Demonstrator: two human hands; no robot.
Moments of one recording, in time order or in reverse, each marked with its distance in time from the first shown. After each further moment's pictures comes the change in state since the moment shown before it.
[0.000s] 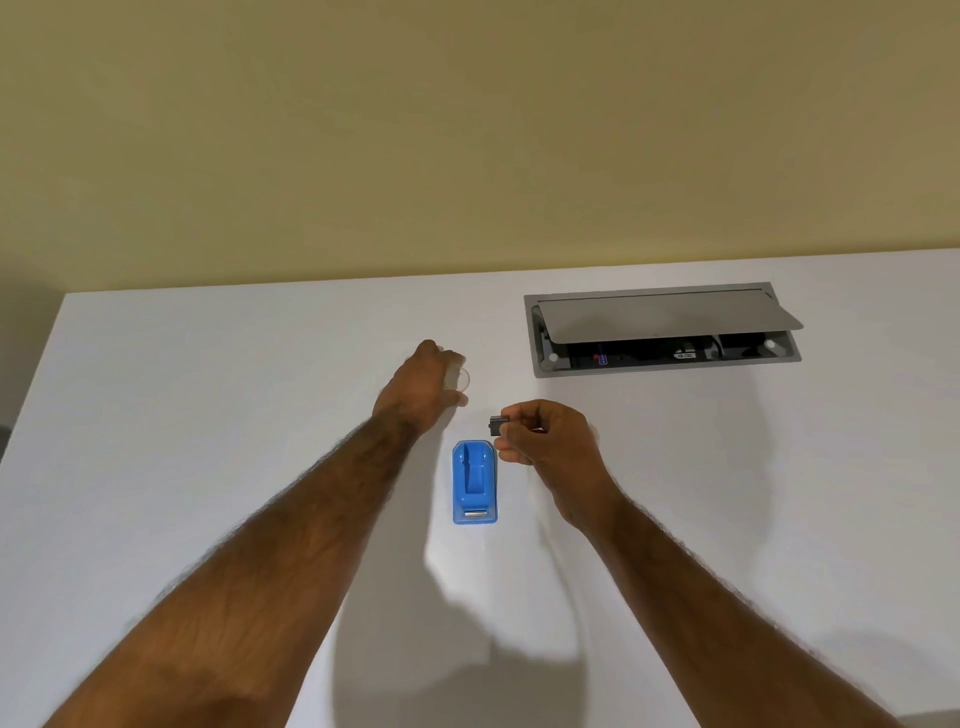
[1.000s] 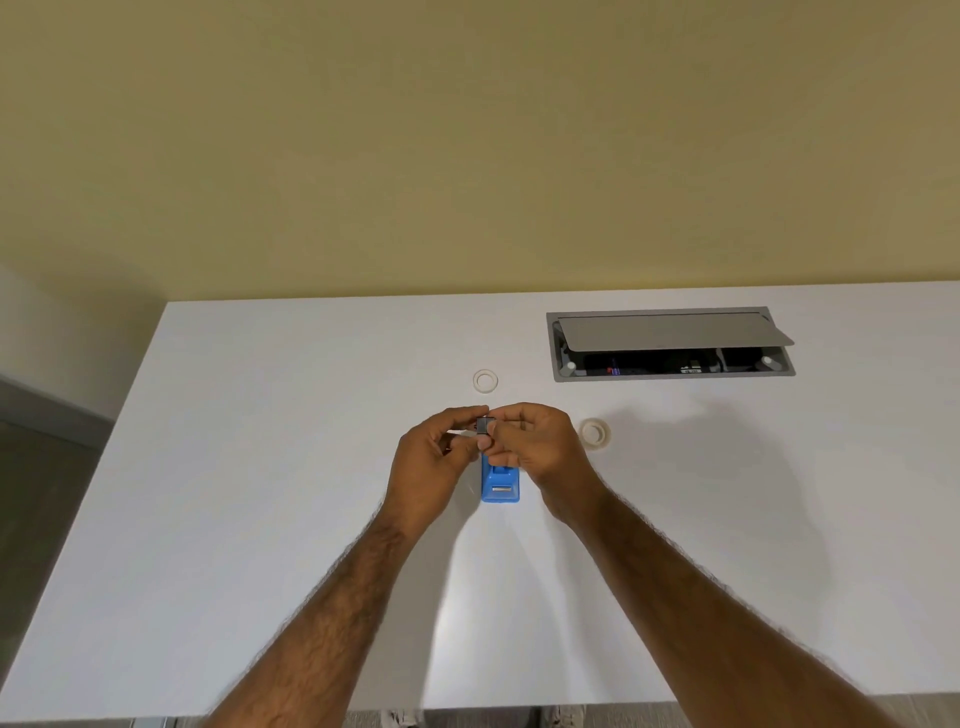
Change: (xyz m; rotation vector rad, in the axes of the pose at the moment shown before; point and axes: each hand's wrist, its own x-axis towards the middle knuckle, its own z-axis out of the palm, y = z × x) left_hand -0.179 0.025 -0.024 -0.770 0.217 0.046; right_hand -0.068 -0.030 0.028 0.105 -0.196 -0.113
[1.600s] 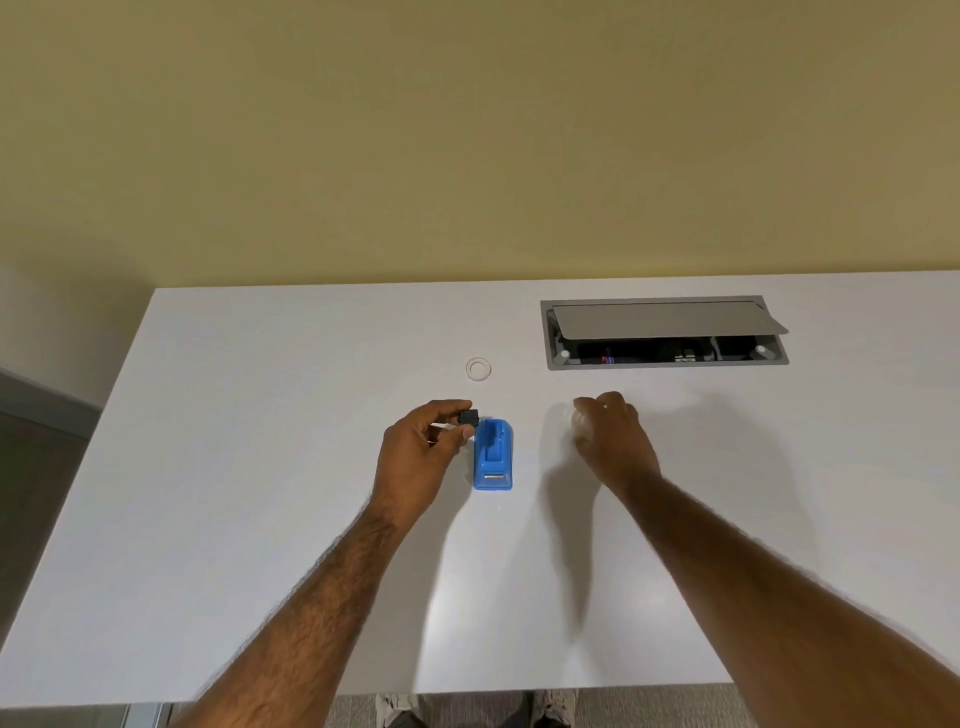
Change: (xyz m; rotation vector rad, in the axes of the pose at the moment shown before) left_hand -0.006 0.001 0.001 0.038 0.073 -0.031; right_hand 0.037 0.063 -0.107 -1.275 0.234 -0.076
